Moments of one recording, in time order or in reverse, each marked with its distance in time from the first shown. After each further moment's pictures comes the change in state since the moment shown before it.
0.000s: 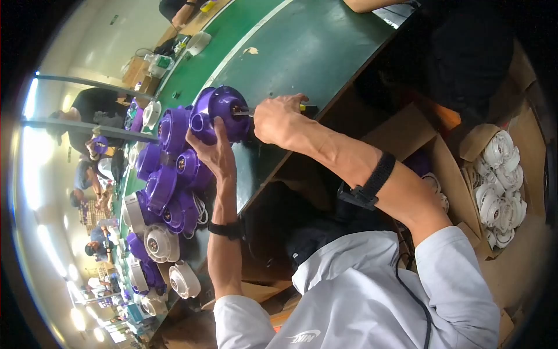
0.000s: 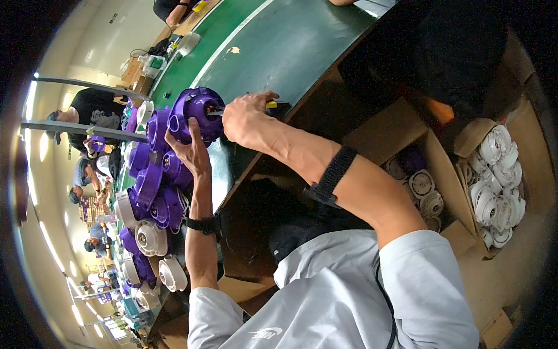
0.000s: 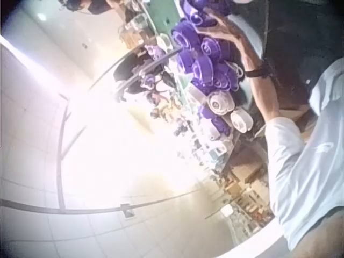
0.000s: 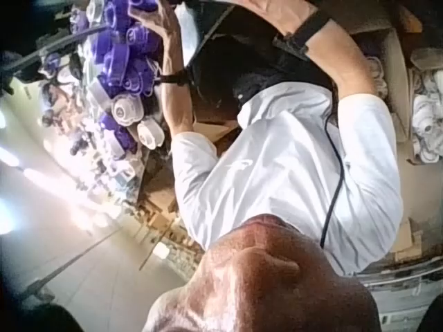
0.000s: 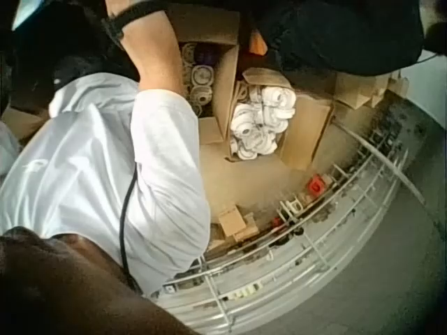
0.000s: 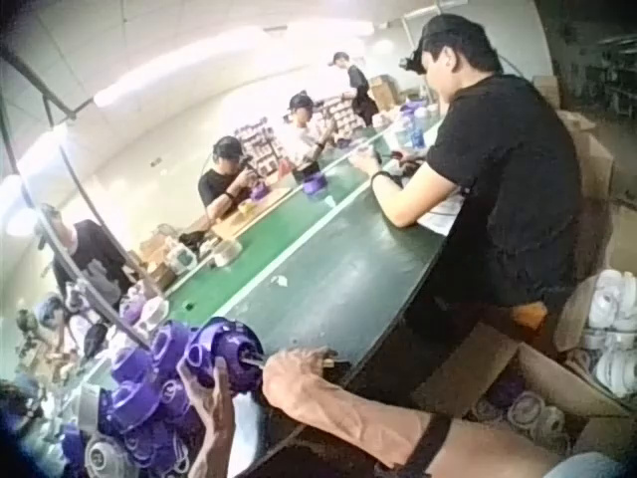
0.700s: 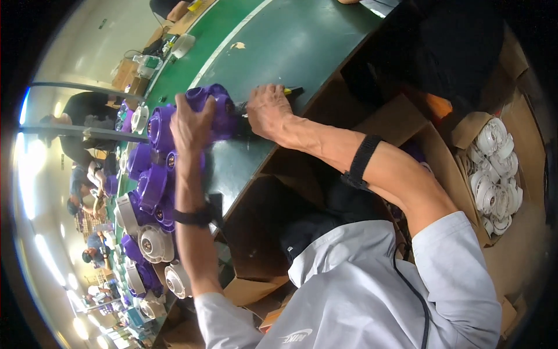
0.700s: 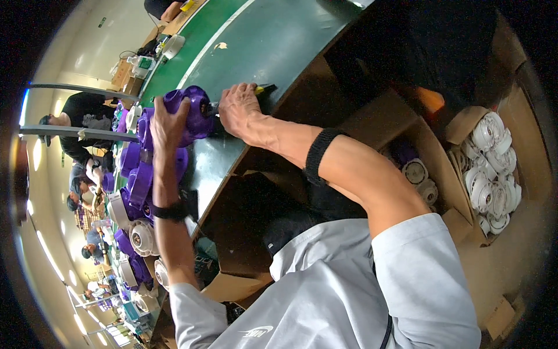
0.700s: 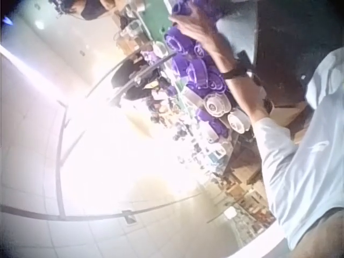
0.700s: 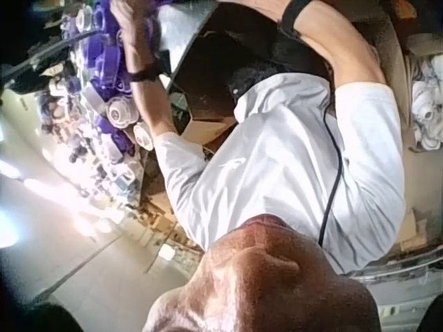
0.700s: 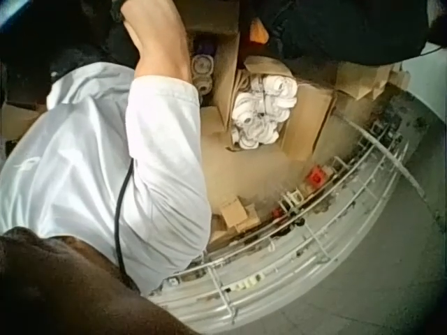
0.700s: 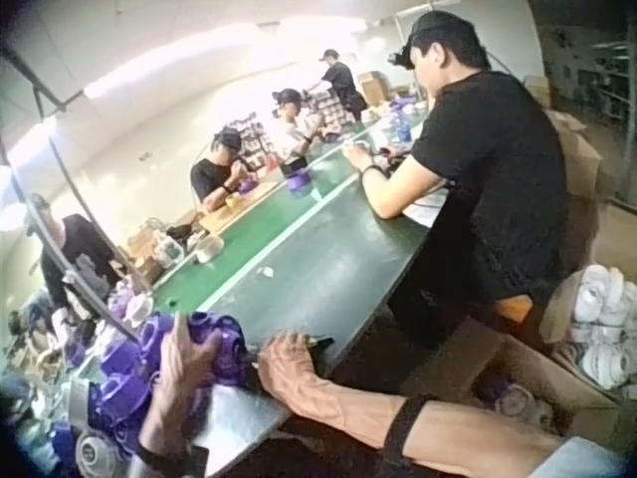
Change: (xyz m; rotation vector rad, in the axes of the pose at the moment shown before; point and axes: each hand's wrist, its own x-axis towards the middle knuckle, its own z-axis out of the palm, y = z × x) left_hand 0.062 0.034 -0.004 0.702 -0.448 0.218; right_hand 0.025 0.015 0.062 -0.187 0.442 -0.123
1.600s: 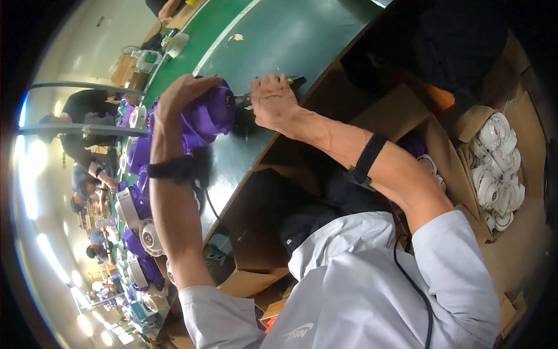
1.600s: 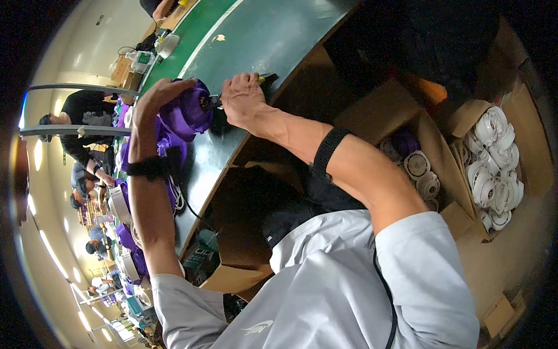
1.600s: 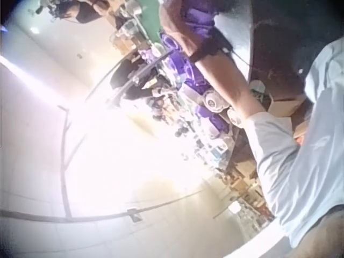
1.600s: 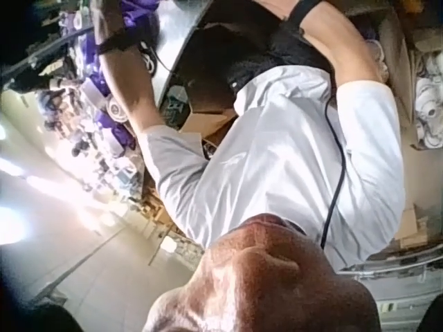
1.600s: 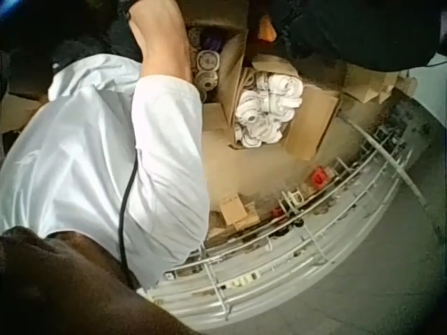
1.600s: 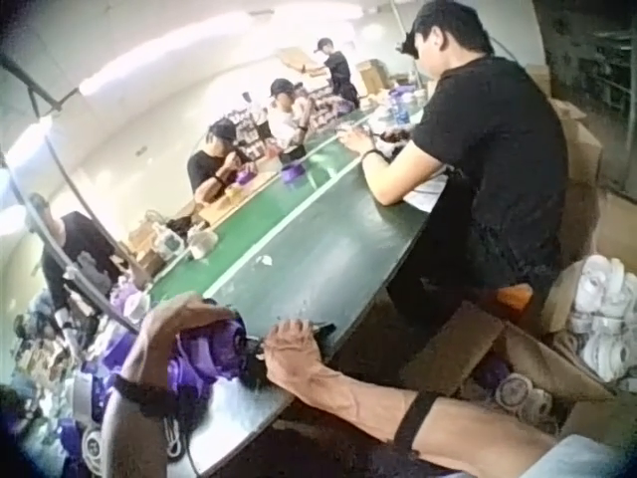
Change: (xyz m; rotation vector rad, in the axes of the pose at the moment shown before) left_hand 0.072 0.017 -0.005 0.183 -0.625 -0.087; right_hand -0.005 0.020 0.015 0.123 0.141 -0.023
